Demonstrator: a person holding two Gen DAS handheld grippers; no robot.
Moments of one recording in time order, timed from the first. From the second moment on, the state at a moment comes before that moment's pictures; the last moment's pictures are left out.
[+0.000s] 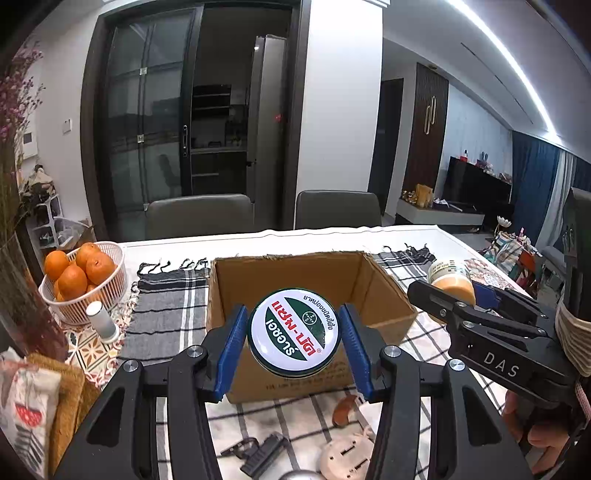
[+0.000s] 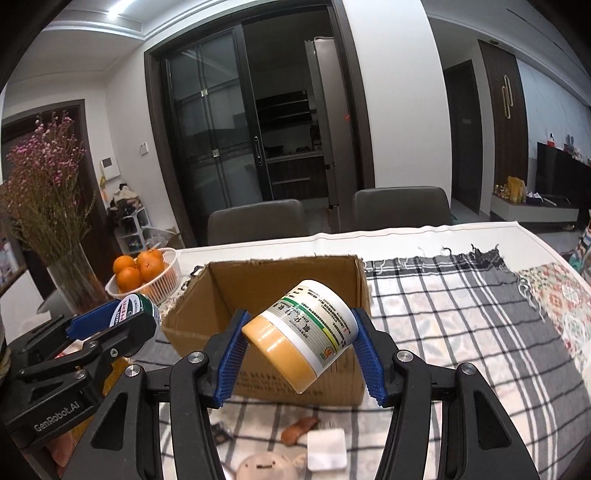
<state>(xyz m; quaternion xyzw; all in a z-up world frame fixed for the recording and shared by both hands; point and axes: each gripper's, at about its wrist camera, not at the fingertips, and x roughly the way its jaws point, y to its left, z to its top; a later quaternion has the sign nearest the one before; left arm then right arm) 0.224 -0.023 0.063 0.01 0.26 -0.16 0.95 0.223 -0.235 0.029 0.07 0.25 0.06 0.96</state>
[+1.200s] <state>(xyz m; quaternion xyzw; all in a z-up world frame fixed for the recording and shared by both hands) 0.354 -0.048 0.016 0.03 0.47 -0.16 0.87 0.361 -0.237 -0.025 0.03 0.47 0.10 0.87</state>
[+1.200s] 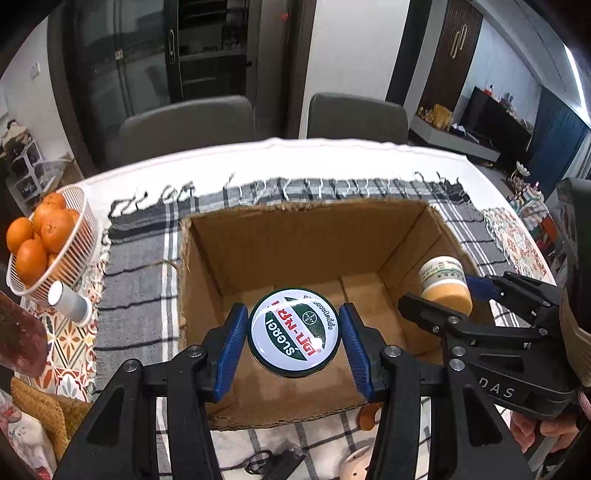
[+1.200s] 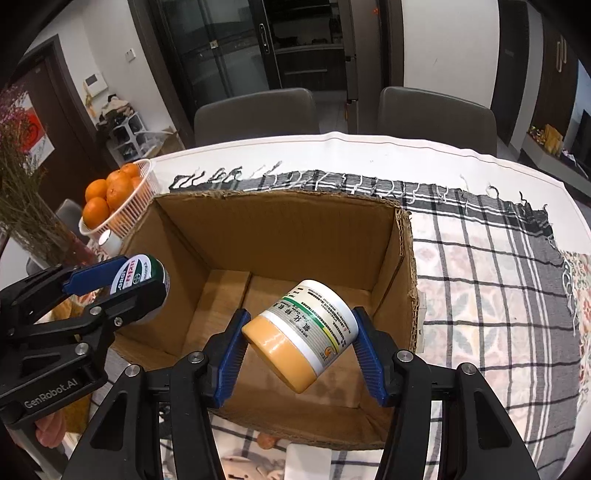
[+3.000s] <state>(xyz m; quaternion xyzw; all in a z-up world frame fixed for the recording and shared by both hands) 0.214 -0.026 0.024 0.11 0.42 -0.12 0.89 0.249 -0.225 -0.010 0.02 0.47 0.08 0.88</state>
